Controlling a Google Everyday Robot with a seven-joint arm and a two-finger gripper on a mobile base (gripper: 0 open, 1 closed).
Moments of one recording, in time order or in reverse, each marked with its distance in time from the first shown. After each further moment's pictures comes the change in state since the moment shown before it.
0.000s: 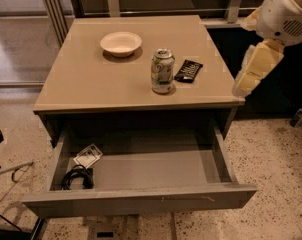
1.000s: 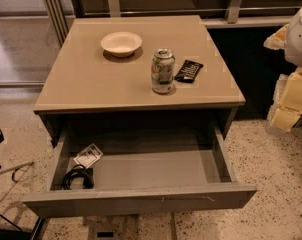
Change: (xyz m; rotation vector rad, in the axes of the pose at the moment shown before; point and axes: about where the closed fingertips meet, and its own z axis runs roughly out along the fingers) arm 0.034 0.071 -0.034 -0.016 0.169 -0.039
